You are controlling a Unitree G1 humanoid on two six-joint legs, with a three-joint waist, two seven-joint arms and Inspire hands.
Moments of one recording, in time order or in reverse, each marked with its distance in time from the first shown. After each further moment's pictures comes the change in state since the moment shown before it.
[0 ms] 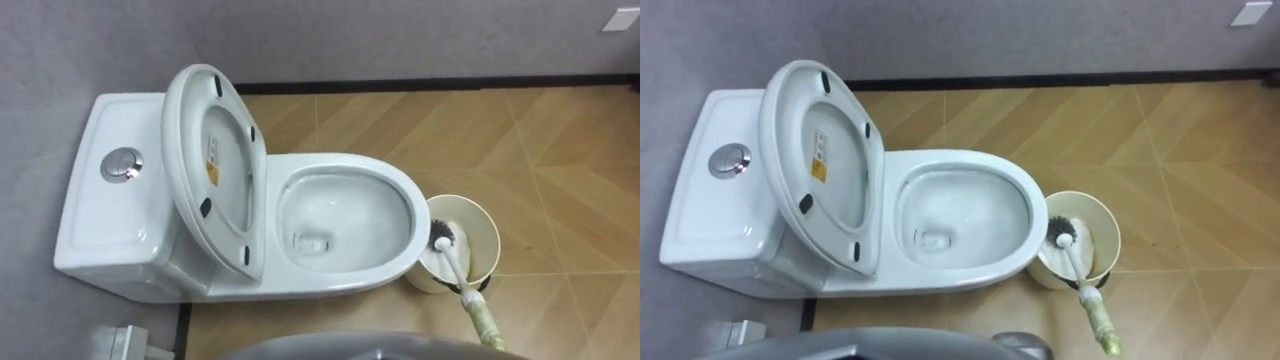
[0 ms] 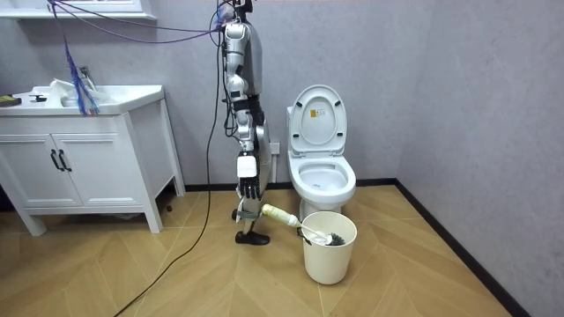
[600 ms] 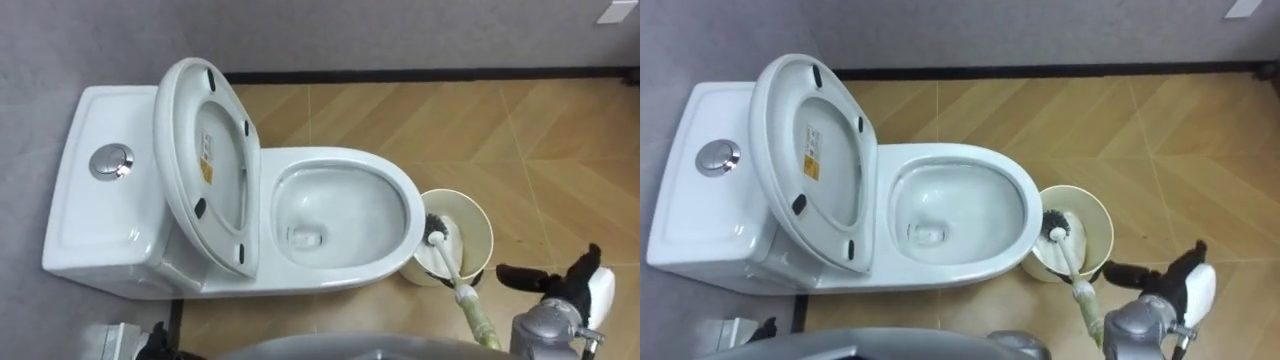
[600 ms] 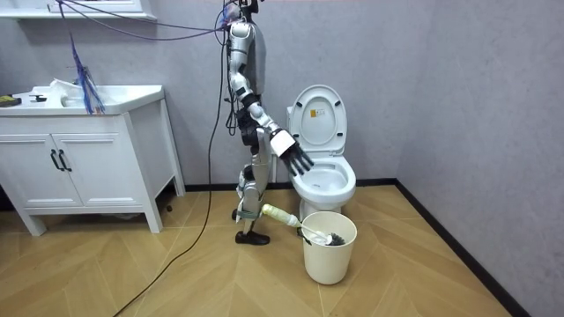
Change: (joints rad) left arm -0.011 0.013 -0.003 0.000 -0.124 -0.203 0.055; right arm 0.020 0.004 0.058 -0.446 -0.131 -0.243 -0.356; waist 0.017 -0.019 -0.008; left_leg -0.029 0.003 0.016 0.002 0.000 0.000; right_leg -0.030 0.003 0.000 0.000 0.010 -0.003
